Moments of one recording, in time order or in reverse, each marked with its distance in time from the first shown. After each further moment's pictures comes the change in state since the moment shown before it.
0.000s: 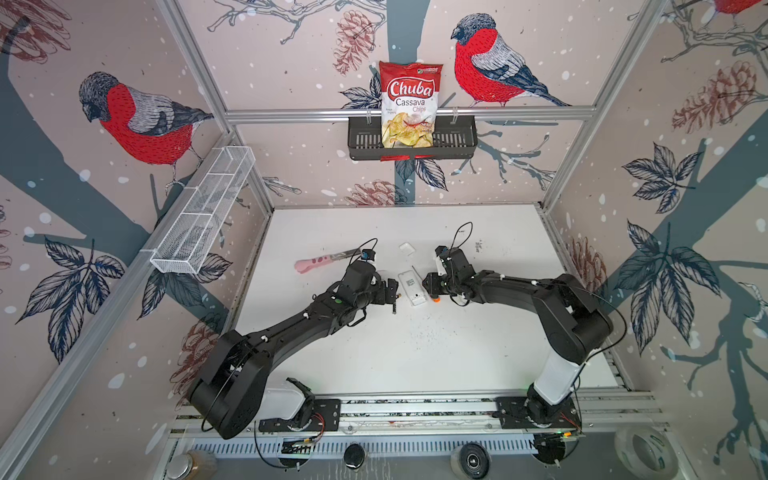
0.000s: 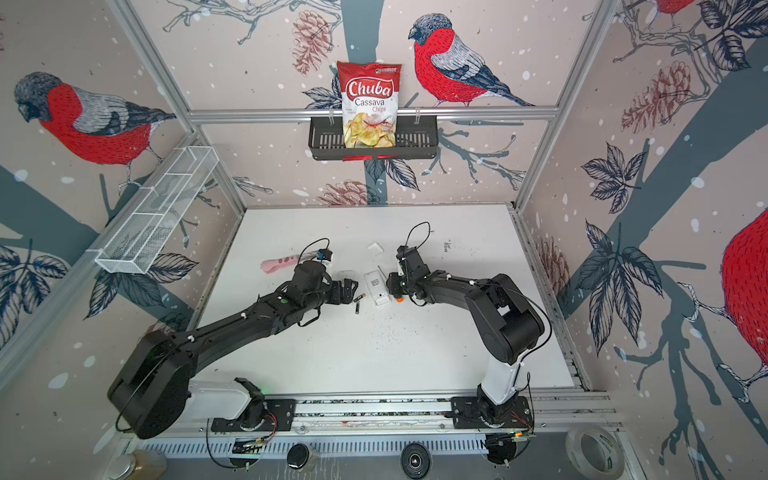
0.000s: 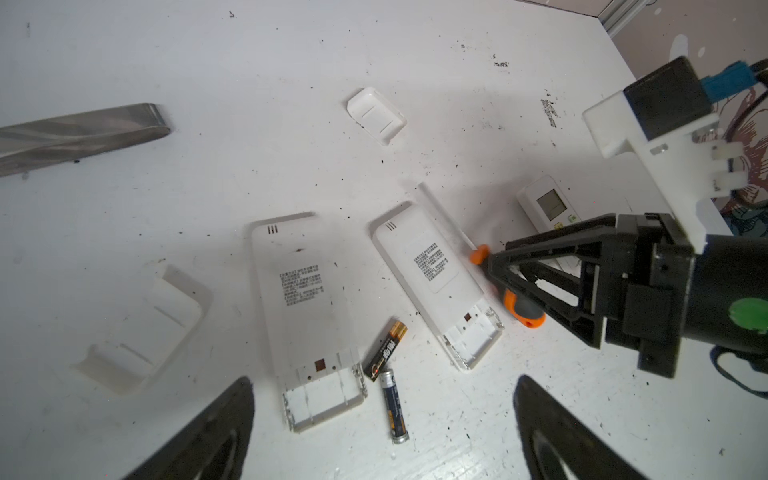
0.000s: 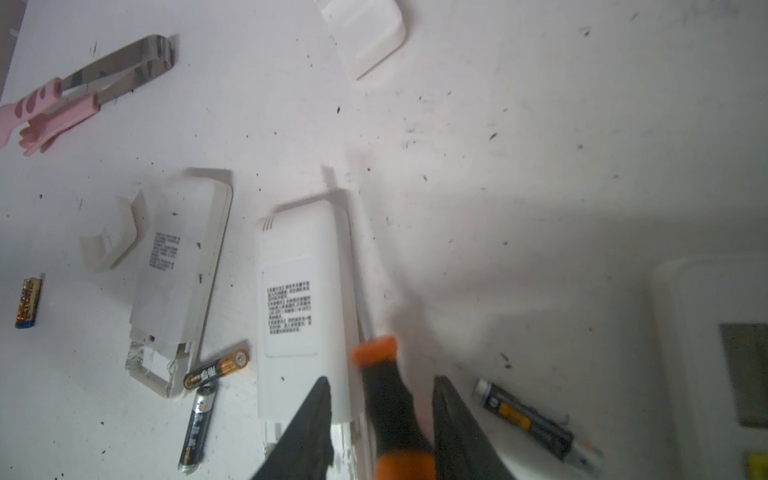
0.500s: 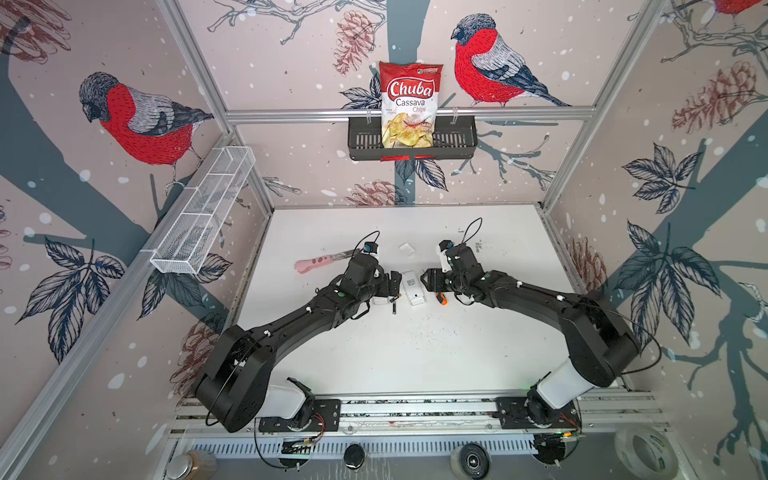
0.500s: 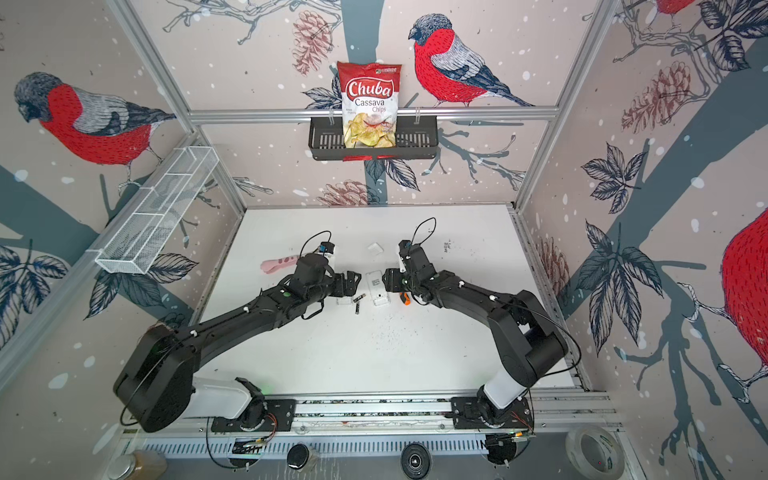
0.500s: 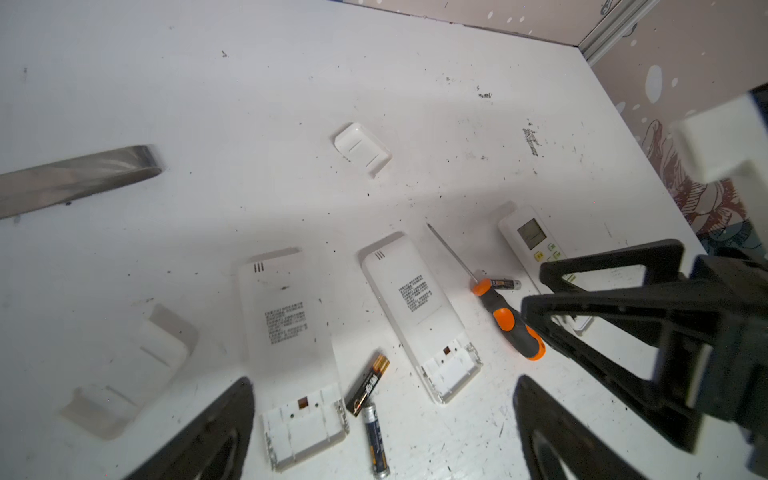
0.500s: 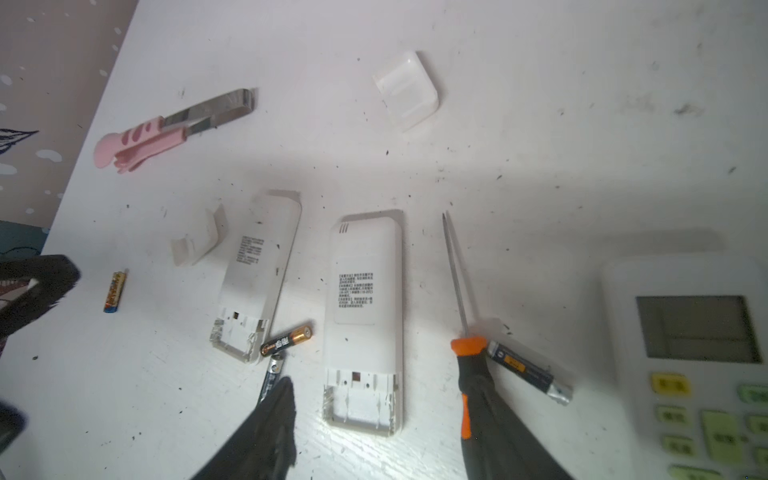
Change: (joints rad) left arm 0.000 0.046 0.090 -0.001 0.002 -0.006; right arm 0.008 -0.201 -0.006 -0.085 0.031 -0.009
